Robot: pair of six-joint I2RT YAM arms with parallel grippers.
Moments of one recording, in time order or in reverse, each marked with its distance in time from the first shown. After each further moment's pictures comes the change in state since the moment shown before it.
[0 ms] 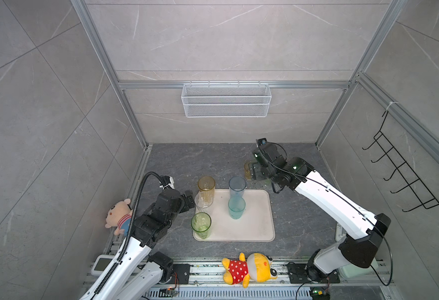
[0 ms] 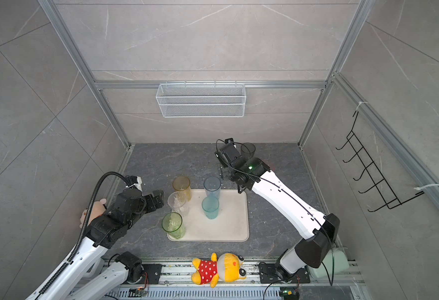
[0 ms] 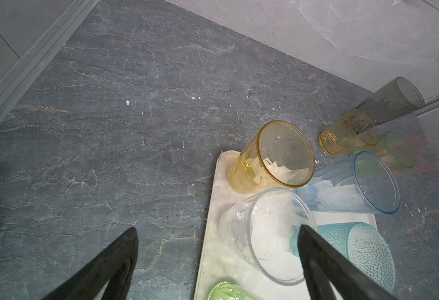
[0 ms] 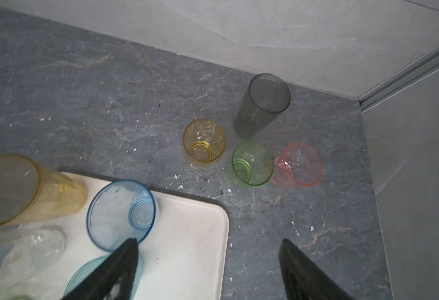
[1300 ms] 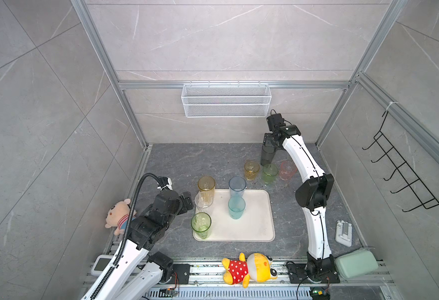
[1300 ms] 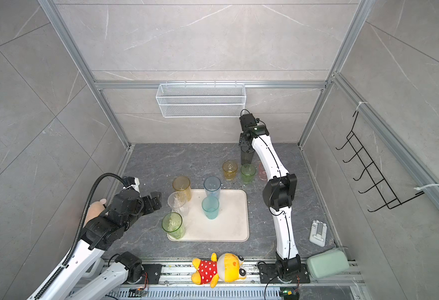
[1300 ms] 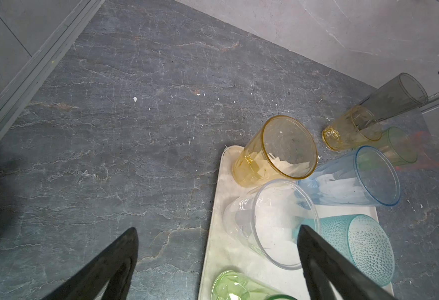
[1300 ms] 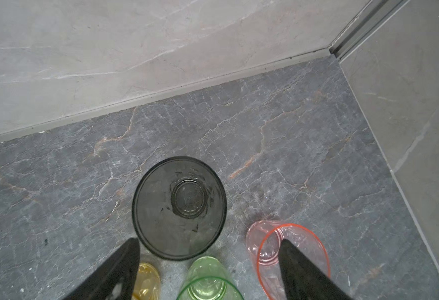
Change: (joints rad) left arm 0.000 -0.016 0.039 -0.072 -0.003 -0.001; right arm -0.444 0.772 0.803 -0.148 -0.106 0.103
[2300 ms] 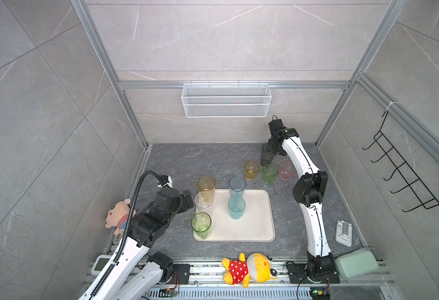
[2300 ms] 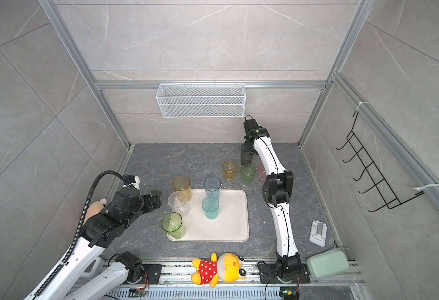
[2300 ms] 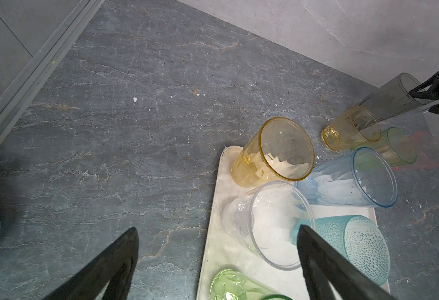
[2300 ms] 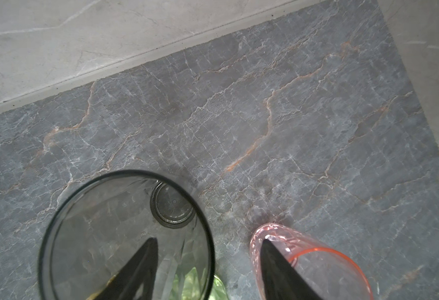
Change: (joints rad) left arm 0.000 0.029 0.033 -0.021 0.002 -0.003; right arm -0.056 0.133 0.058 -0.041 -0.074 0.038
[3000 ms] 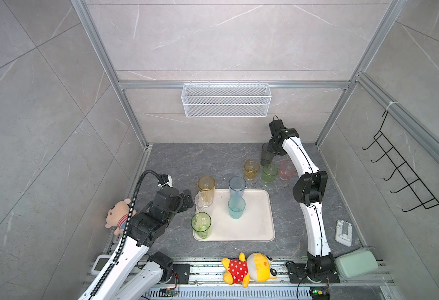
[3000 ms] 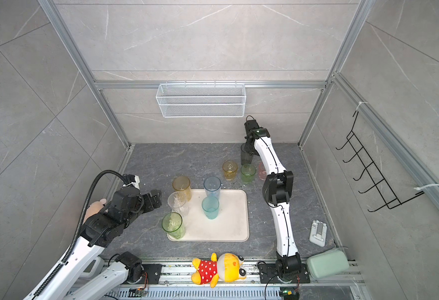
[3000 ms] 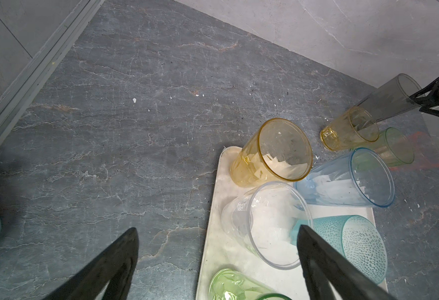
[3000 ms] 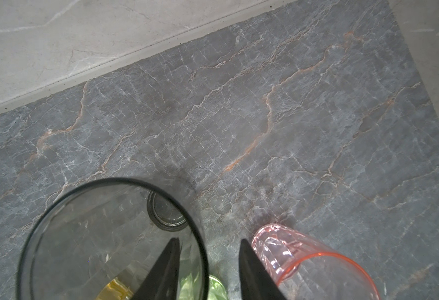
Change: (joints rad) left arm 0.000 0.006 0.010 -0.005 0.003 0.000; right arm -0.006 0.006 0.000 0.000 -0.011 0.018
